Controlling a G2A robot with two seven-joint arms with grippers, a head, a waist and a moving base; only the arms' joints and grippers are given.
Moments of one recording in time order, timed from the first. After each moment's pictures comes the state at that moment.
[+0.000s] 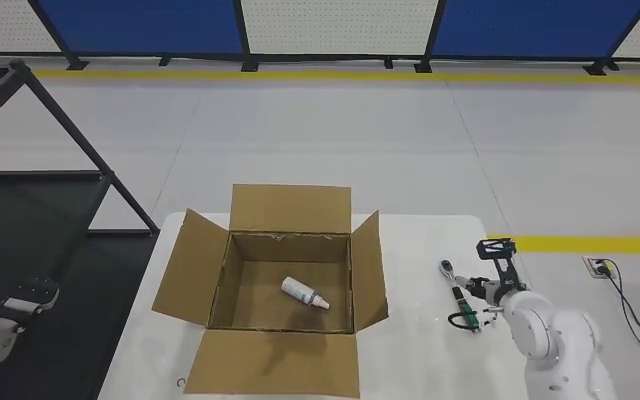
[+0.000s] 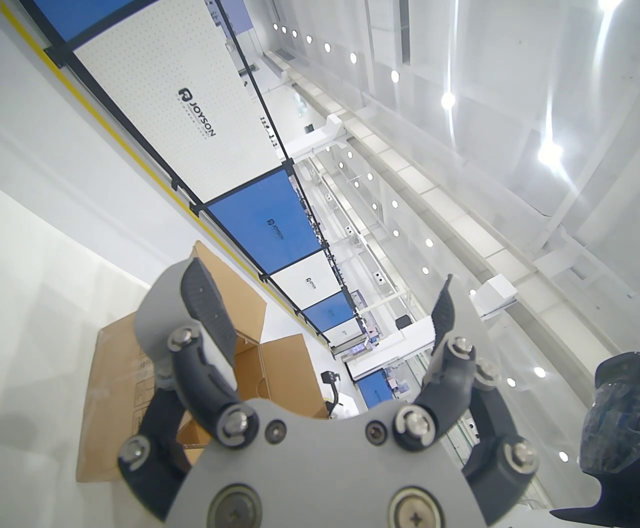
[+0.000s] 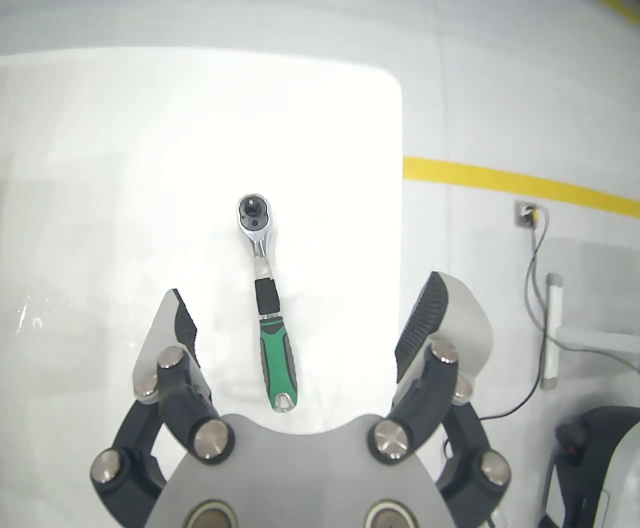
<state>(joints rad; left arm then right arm) 1.60 -1.13 -2.26 -1.97 -0.52 -0.23 -0.58 -0.95 -1.33 1.67 -1.47 -1.39 -0.12 0.94</state>
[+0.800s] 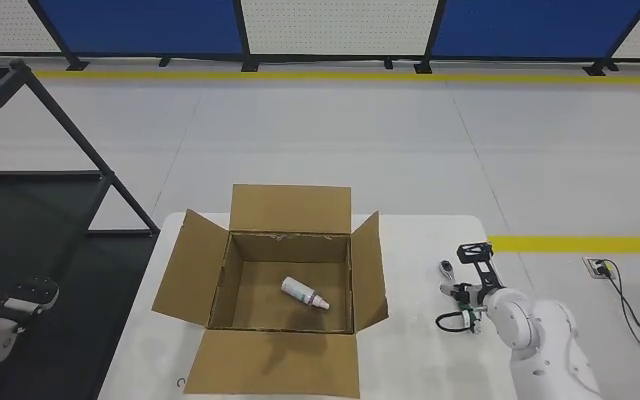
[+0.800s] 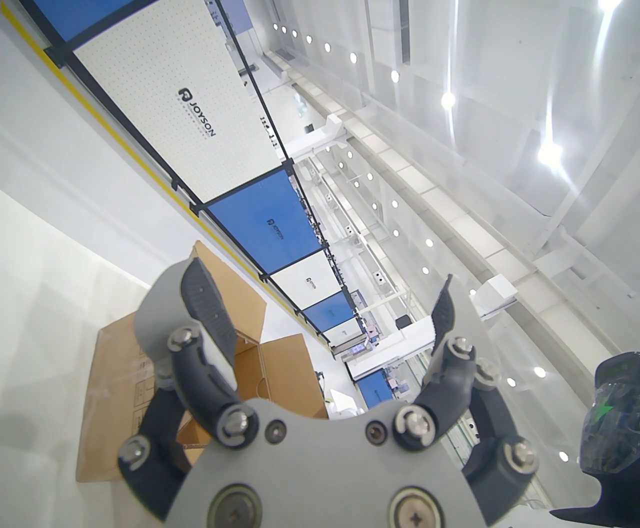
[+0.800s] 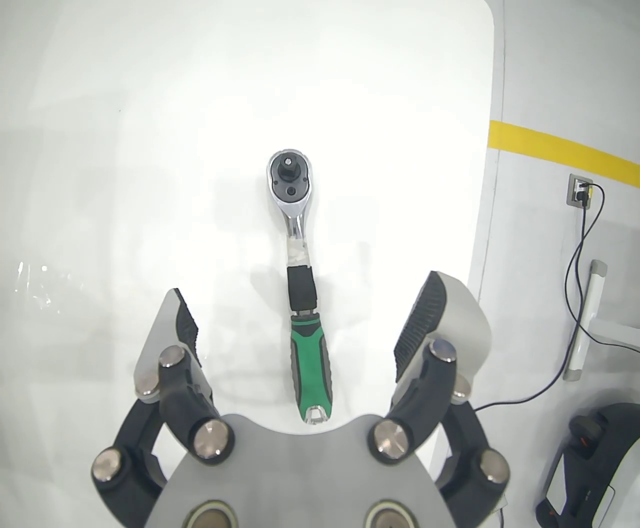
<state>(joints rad) 1.60 -1.13 -2.26 -1.97 -0.52 -0.23 -0.58 -0.92 -1.32 1.59 -1.41 -1.36 -0.15 0.98</state>
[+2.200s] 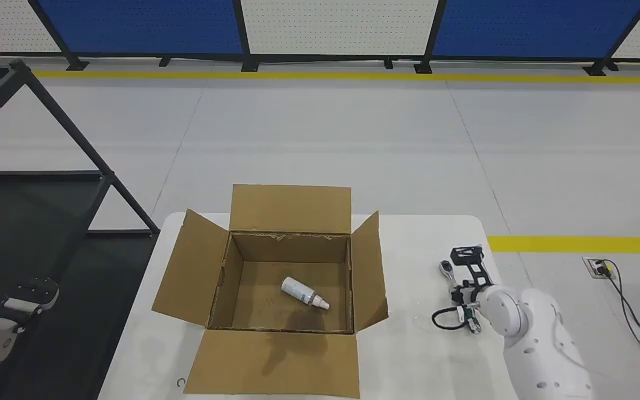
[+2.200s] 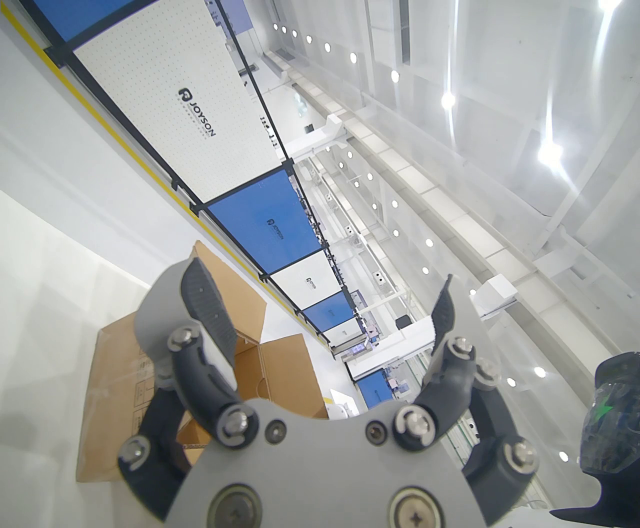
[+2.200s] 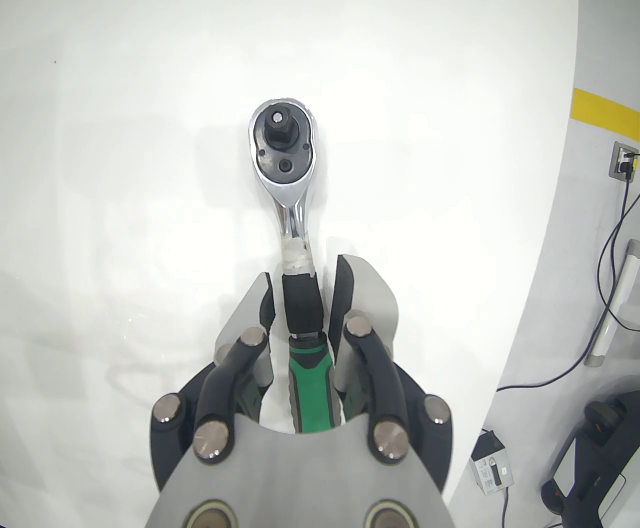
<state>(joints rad) 1.60 -1.13 -2.26 -1.97 -0.52 -0.23 -0.58 -0.81 -1.29 1.52 -1.16 -1.29 -0.16 0.95</state>
